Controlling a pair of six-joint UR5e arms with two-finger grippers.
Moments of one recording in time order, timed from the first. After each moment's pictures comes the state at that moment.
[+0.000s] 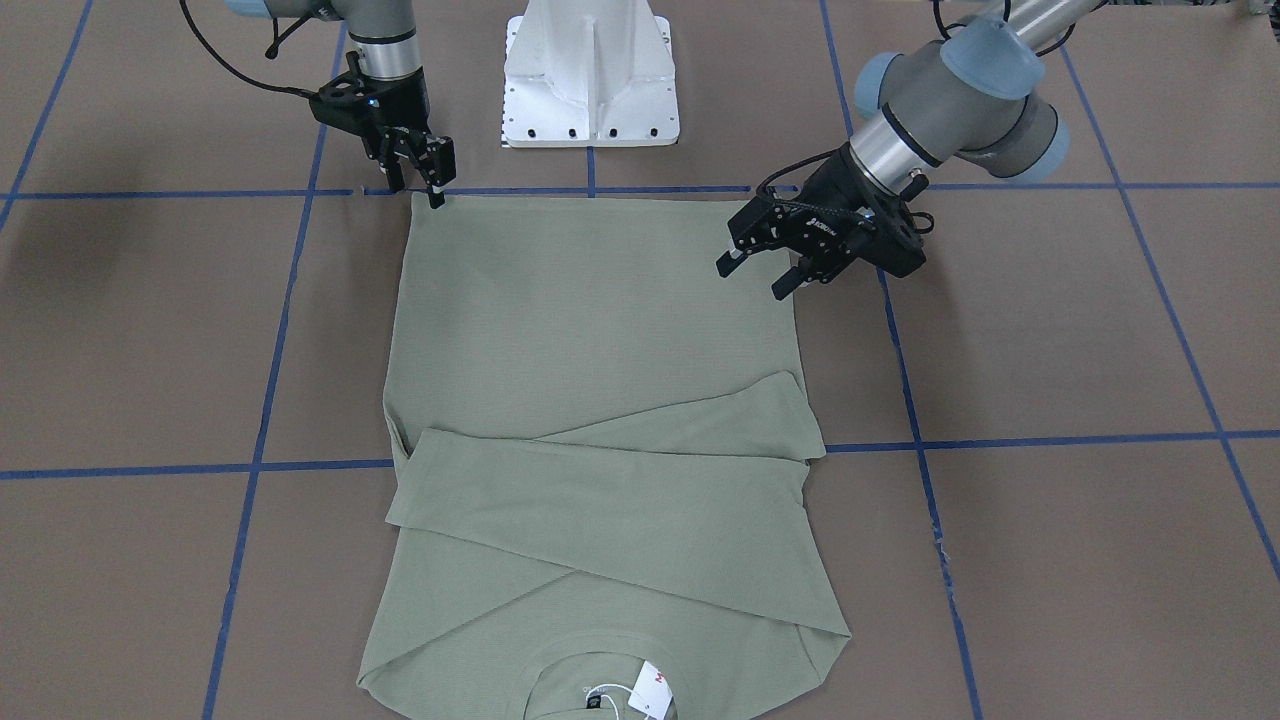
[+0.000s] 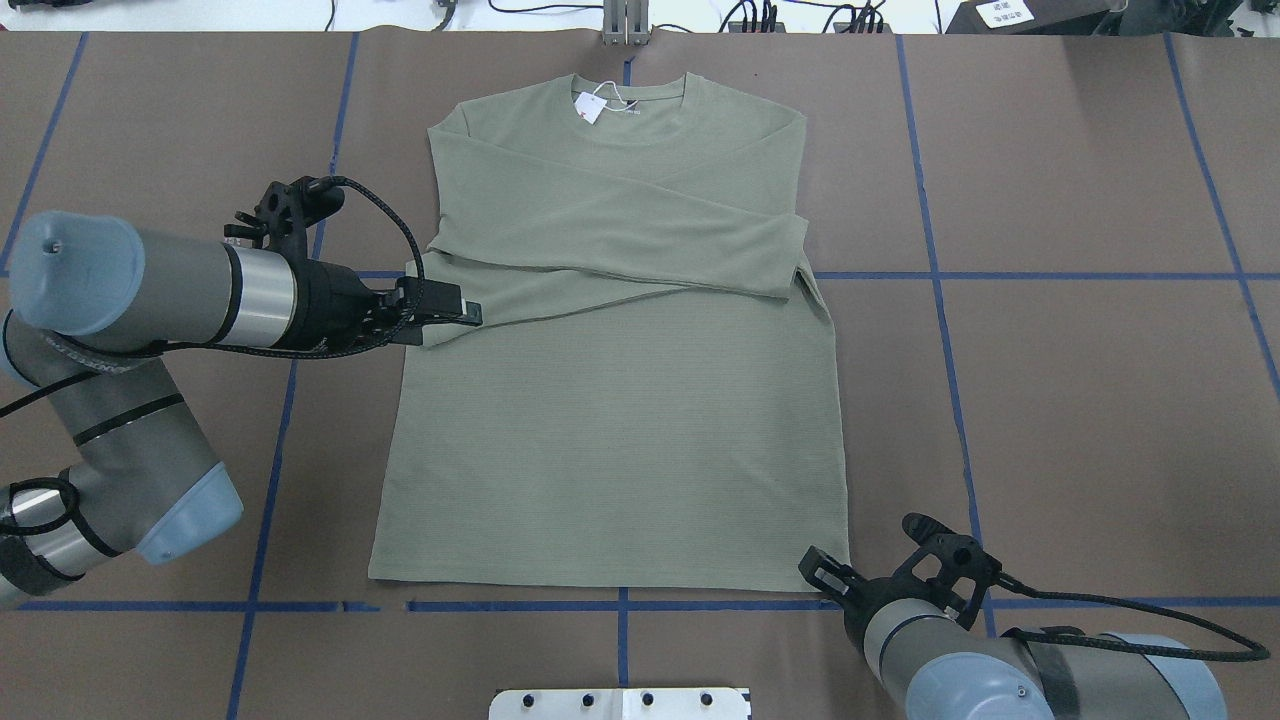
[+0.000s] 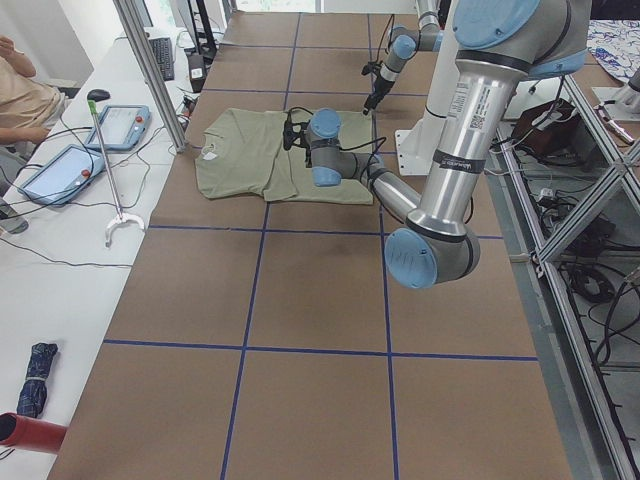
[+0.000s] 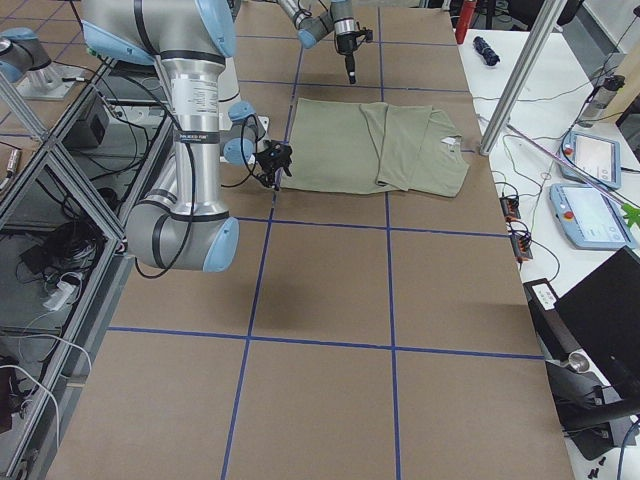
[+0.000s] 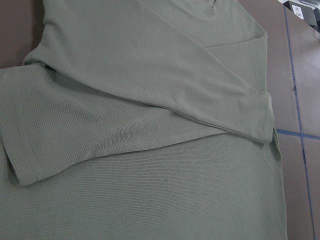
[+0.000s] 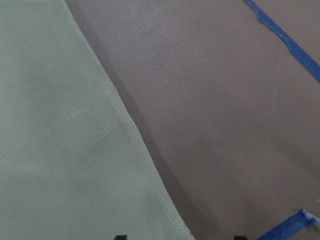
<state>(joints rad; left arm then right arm) -0.68 -1.88 -1.76 -2.49 -2.00 -1.45 0.02 -1.50 2.09 -1.42 1.24 2.15</state>
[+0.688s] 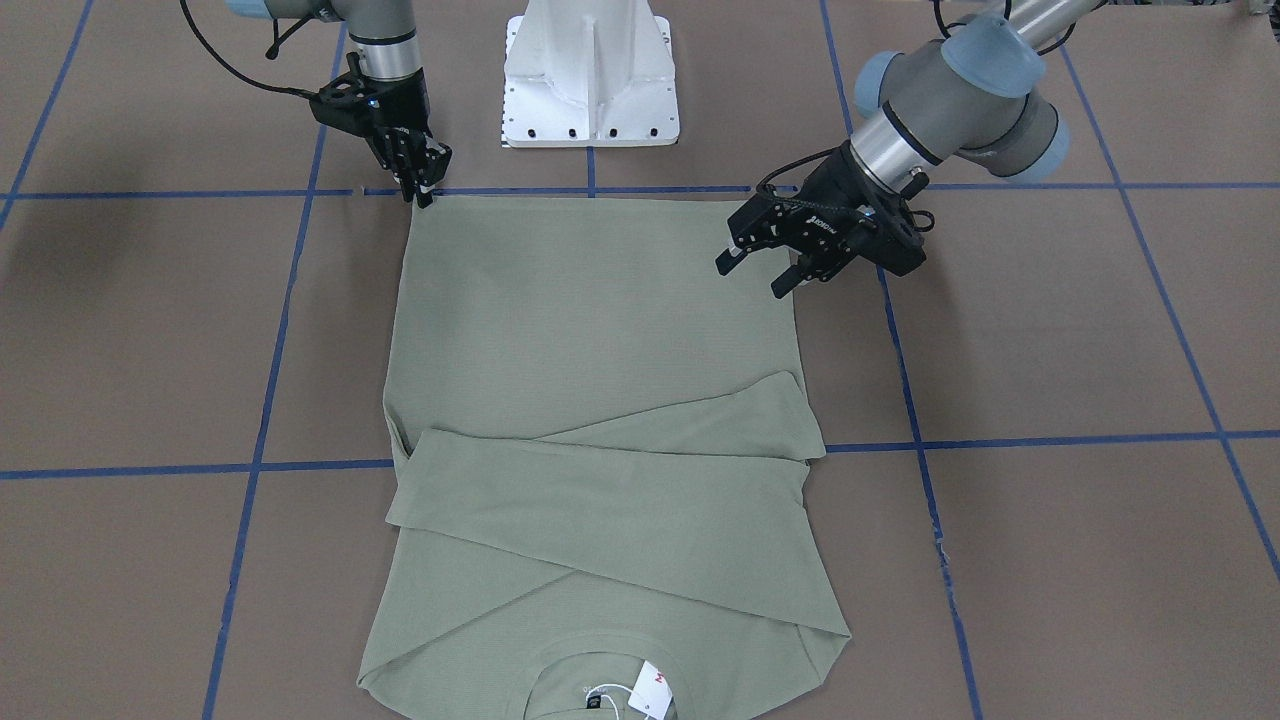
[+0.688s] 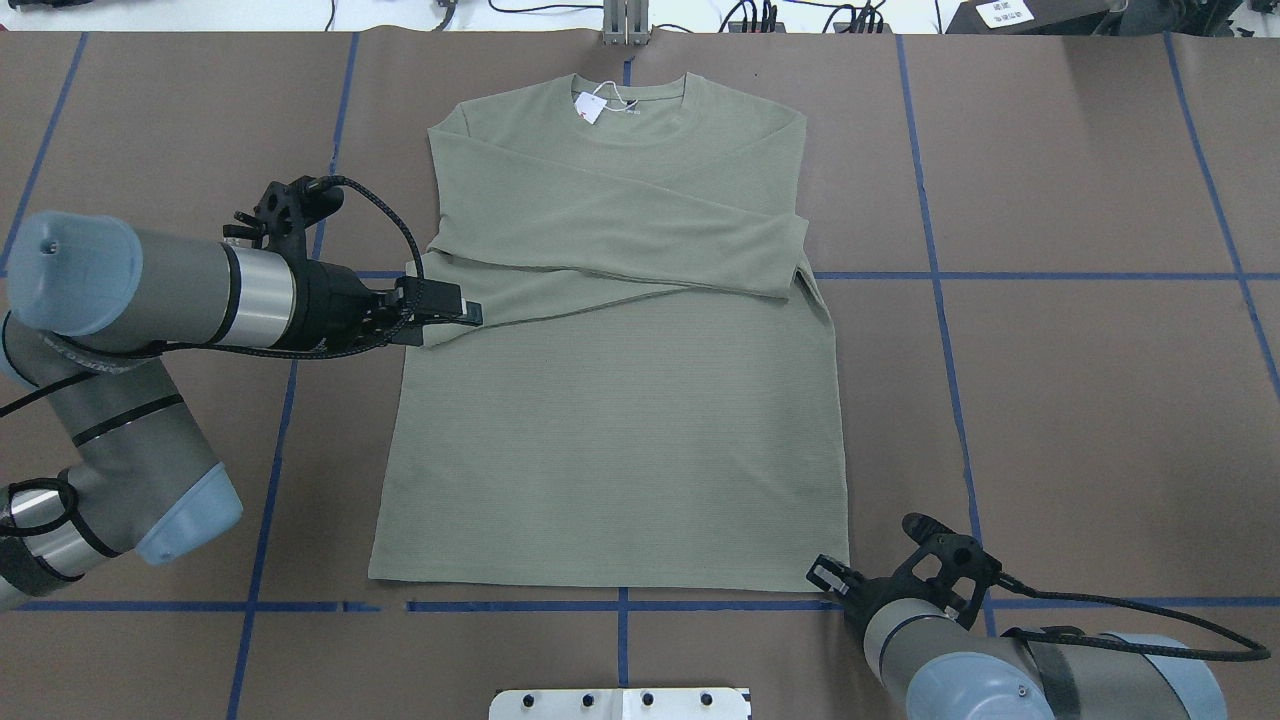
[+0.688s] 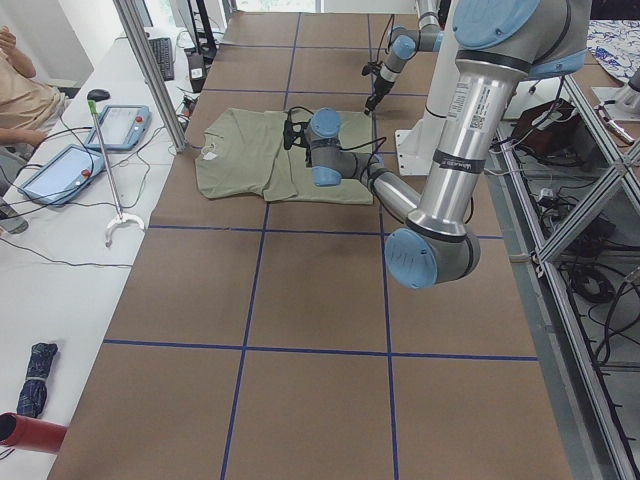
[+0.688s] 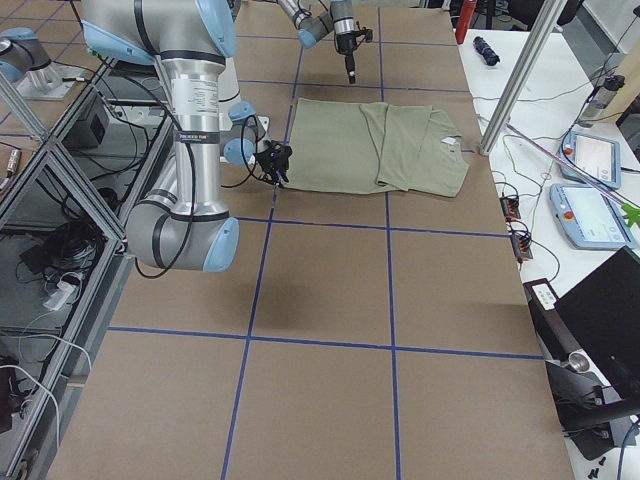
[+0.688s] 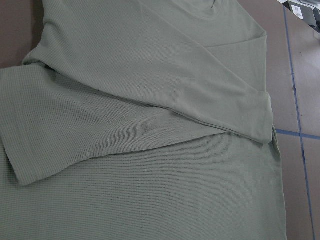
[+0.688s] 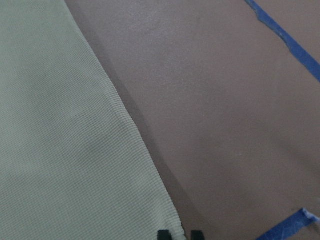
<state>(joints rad) -0.68 -1.88 -1.76 -2.50 -2.00 -1.46 0.02 -1.50 2.10 -1.42 1.24 2.15</state>
